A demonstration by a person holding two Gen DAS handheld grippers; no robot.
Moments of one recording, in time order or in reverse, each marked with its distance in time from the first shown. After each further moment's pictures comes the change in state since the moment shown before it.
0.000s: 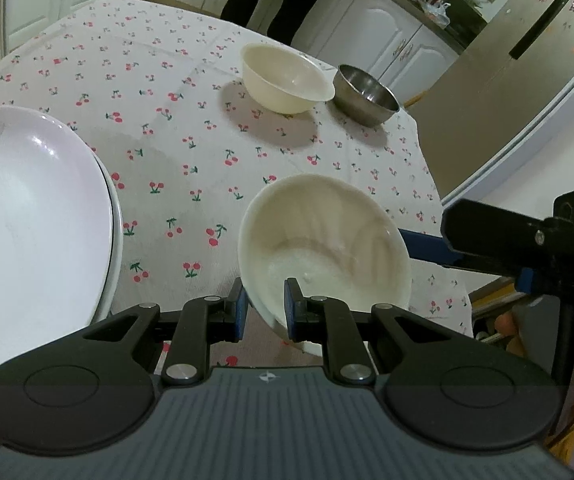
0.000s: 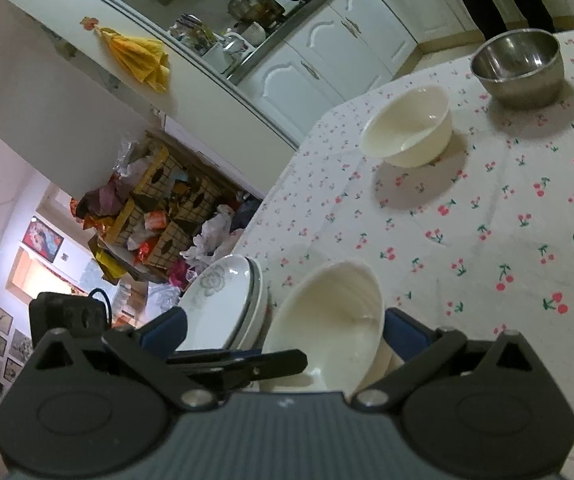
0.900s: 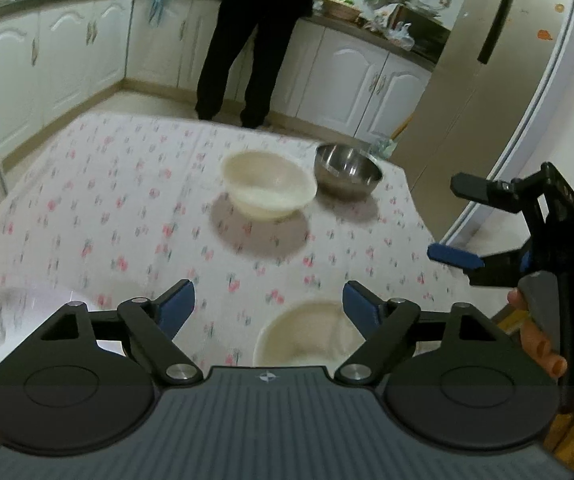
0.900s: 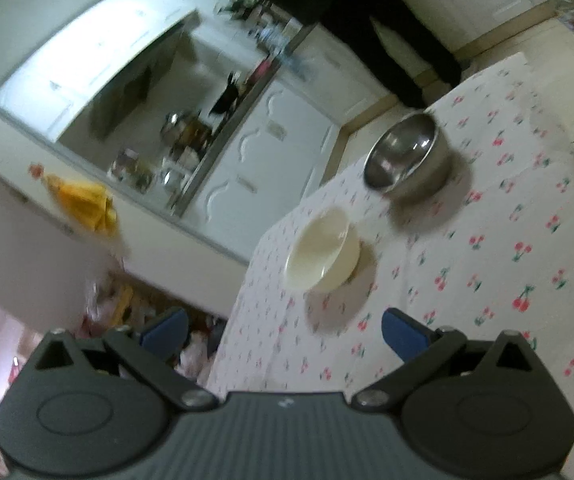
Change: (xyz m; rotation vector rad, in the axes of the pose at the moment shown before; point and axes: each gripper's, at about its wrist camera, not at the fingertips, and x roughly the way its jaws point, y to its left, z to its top) left arm -0.029 -0.027 0.053 0.224 -0.201 0.054; right arm -0.054 -0.042 0.030 0.259 -0.365 -0.089
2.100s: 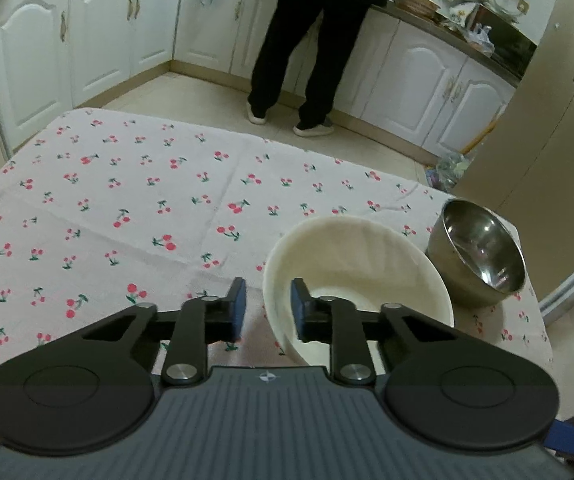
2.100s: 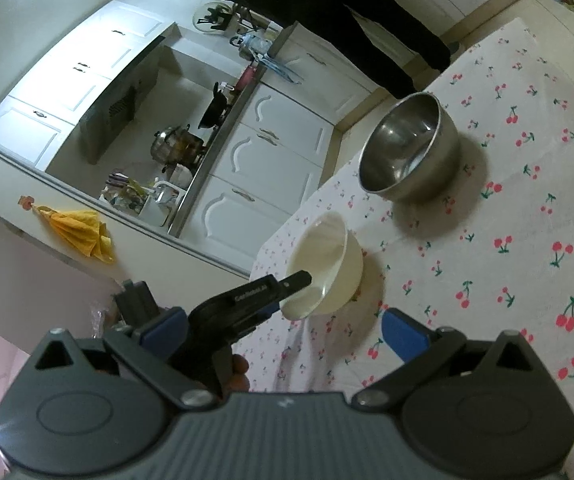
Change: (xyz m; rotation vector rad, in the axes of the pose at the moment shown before) left arm 0.159 0.034 0.077 -0.116 0.056 0.151; right arm 0.044 -0.015 0.009 0.083 0.001 0.015
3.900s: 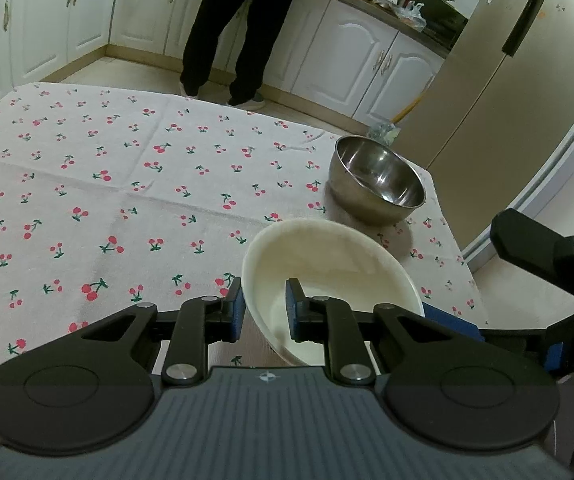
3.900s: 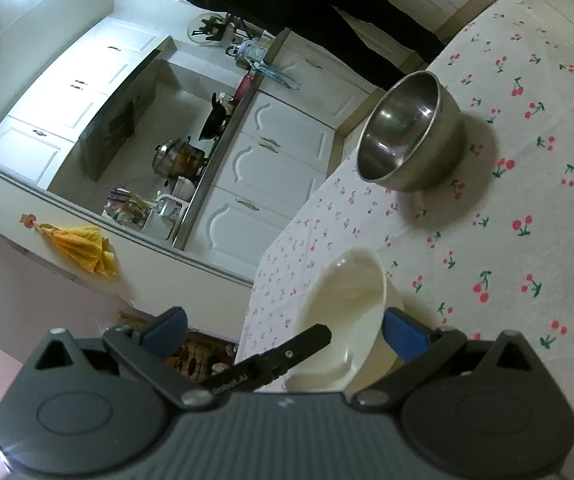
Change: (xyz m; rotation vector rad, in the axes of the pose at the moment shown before) left arm -0.058 -0.011 -0.041 0.061 0.059 -0.198; right arm 0.016 -0.006 -0.011 0.046 -0.031 0.032
